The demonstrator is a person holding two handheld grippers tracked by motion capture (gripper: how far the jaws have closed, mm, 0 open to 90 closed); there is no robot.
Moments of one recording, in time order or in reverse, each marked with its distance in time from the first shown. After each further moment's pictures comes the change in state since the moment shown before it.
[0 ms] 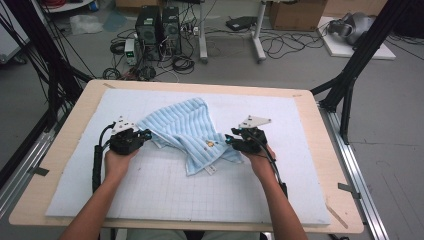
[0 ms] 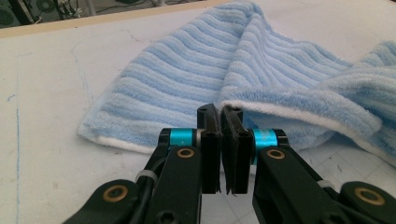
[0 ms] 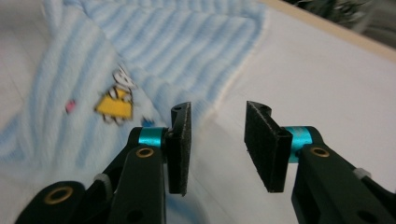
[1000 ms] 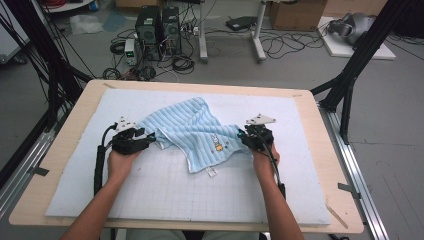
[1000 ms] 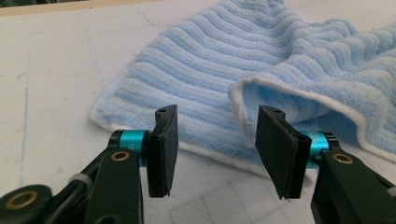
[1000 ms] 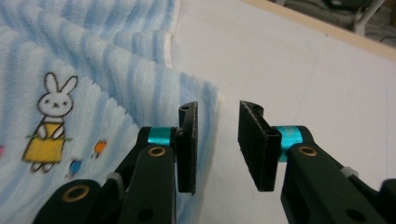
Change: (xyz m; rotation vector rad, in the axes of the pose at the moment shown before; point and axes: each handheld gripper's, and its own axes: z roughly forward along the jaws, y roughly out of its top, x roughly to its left) left arm 0.000 -0.005 0.004 0.031 0.073 -0.048; right arm -0.021 -0.018 -0.011 0.046 -0.284 0.113
